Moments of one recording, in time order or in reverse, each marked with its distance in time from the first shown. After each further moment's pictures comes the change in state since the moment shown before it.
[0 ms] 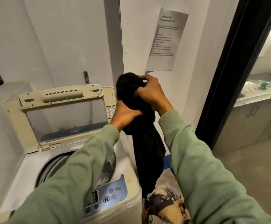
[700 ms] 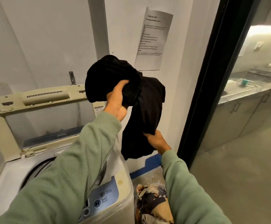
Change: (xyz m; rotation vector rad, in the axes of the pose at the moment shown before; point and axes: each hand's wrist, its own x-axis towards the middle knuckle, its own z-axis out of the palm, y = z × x) left_hand 0.008 0.066 0.022 -0.915 0.171 -0.269; right_hand -0.063 0.181 -0.005 0.139 -0.059 0.448
